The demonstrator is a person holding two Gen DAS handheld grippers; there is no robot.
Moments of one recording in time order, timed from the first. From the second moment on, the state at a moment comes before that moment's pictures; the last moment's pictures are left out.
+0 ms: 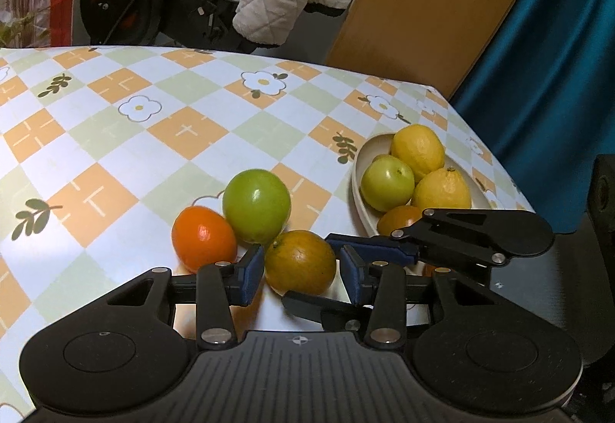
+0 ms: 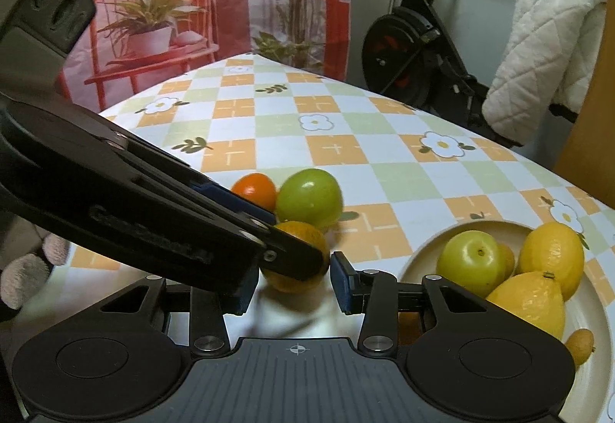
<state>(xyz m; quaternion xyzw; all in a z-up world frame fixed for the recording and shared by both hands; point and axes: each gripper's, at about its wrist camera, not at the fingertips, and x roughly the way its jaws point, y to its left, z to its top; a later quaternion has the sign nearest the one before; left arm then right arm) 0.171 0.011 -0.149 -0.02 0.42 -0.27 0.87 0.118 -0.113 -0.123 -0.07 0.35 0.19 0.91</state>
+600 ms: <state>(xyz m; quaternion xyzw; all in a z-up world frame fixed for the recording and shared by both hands) 0.155 0.014 -0.154 -0.03 0.42 -0.27 0.87 0.109 -0.118 -0.133 0.00 0.35 0.18 0.92</state>
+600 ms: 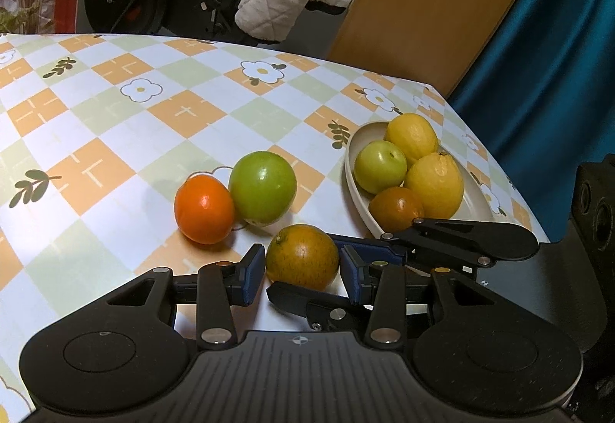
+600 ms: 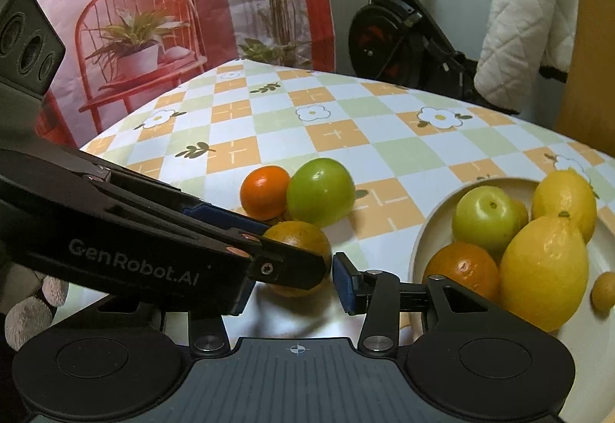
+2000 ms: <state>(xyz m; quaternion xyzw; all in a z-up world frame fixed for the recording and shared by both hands) 0.141 -0.161 -0.108 0.10 0.36 -0.35 0.86 0.059 -0.282 -0.100 0.09 0.24 0.05 0.96</state>
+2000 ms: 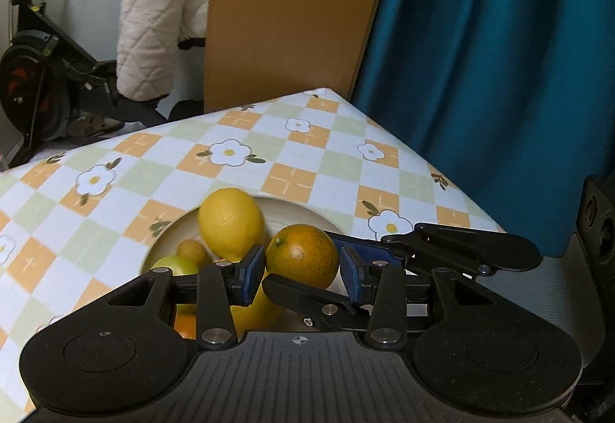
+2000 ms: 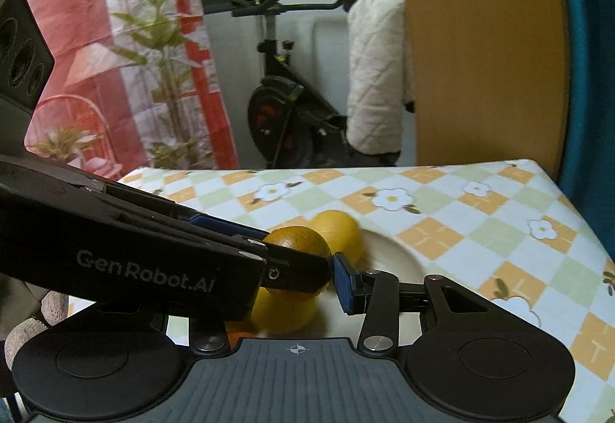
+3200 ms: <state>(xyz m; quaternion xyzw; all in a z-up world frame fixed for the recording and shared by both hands) 0.179 -0.195 -0.139 0.13 0.40 -0.33 0.85 0.101 -0.301 -0.134 0.04 0.28 0.05 0.96</state>
